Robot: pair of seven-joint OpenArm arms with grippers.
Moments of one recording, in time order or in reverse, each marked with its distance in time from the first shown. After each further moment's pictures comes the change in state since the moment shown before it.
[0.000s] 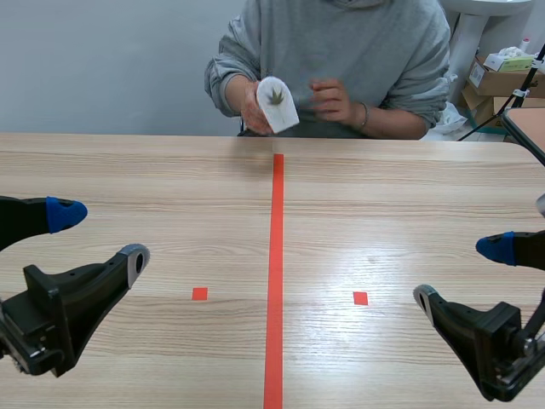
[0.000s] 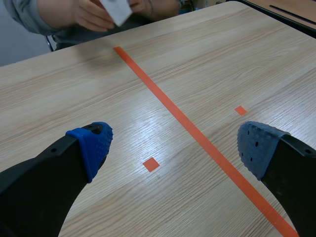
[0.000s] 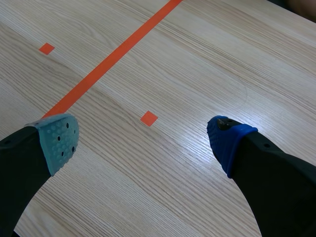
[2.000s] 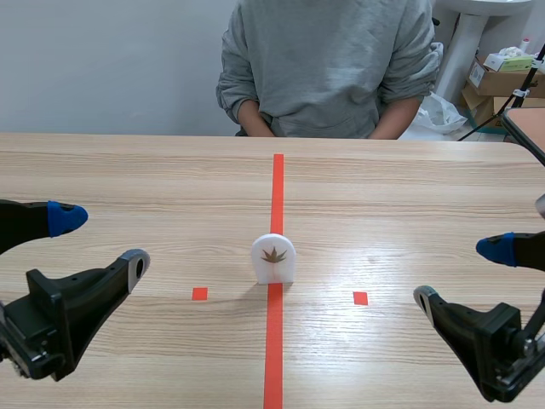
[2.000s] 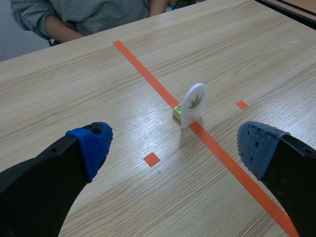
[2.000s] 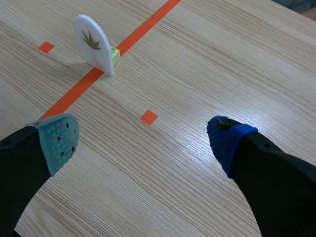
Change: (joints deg) left arm 0.0 0.0 0.0 0.0 0.4 0.0 1.1; right arm 0.0 0.0 0.0 0.0 0.0 0.0 -0.3
